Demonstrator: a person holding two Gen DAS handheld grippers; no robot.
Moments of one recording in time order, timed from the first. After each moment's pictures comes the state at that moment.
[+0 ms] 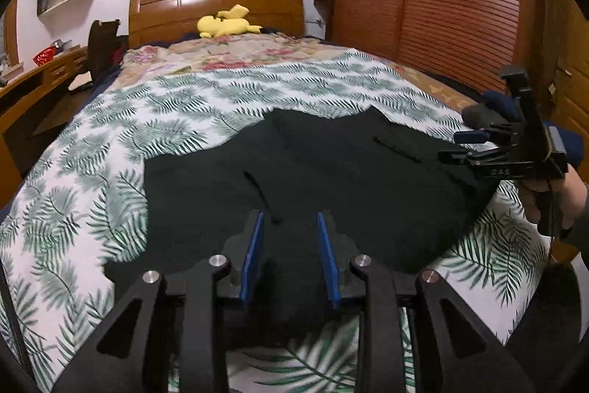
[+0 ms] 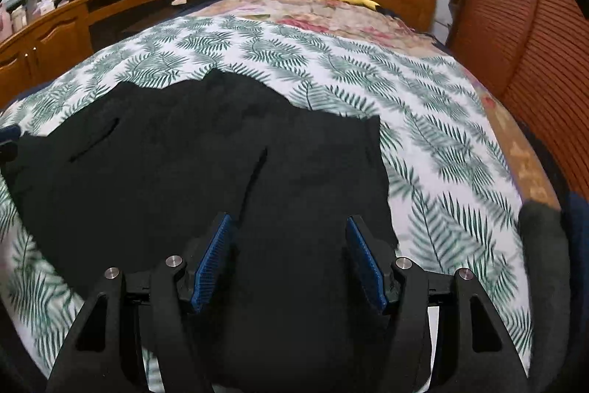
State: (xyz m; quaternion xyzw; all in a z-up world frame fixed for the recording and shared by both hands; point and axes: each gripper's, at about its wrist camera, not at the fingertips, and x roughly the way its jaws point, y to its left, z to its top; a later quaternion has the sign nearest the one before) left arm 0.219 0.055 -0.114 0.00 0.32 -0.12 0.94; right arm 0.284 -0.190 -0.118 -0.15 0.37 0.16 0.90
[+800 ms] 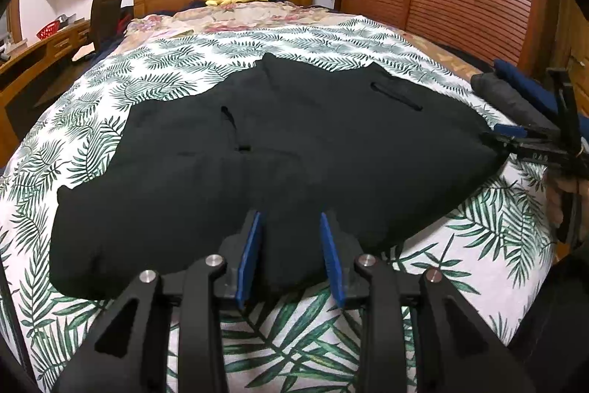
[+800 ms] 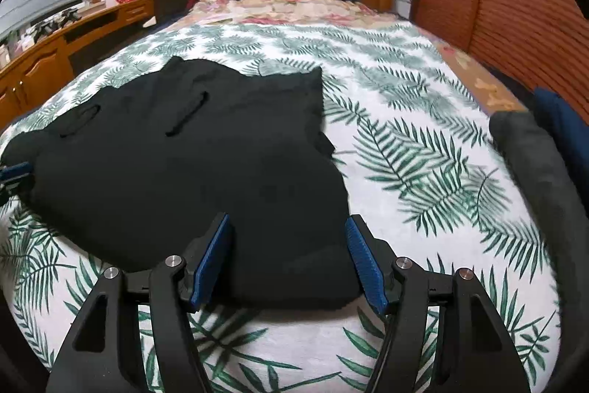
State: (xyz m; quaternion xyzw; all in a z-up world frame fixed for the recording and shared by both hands) left arm 0.210 0.024 -0.160 0.00 0.37 -0.10 0.92; right arm 0.248 -0.276 -0.146 -0.07 0.37 0.12 0.92
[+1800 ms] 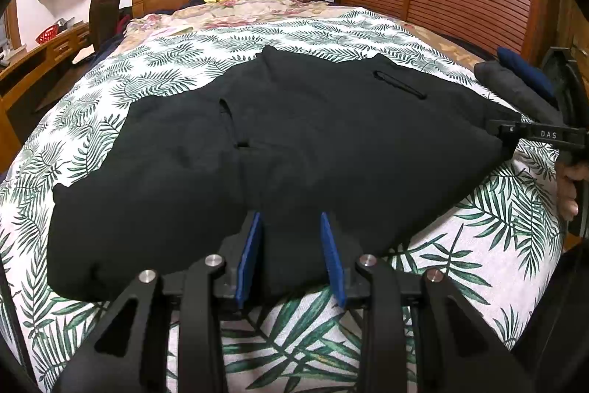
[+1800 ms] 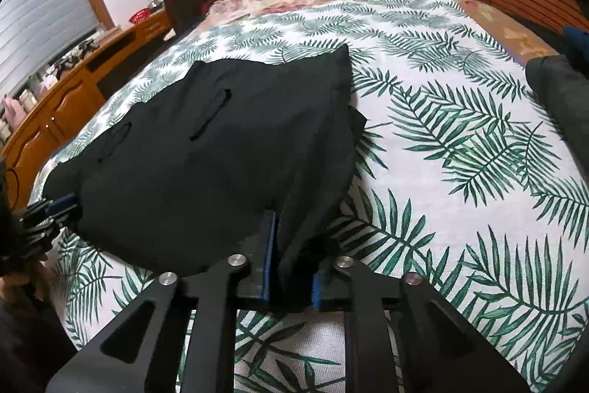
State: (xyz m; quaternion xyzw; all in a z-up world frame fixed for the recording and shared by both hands) left arm 0.213 0.026 -0.168 0.01 0.37 -0.10 0.92; right arm 0.249 -0.277 -0.147 0.02 0.40 0.19 0.89
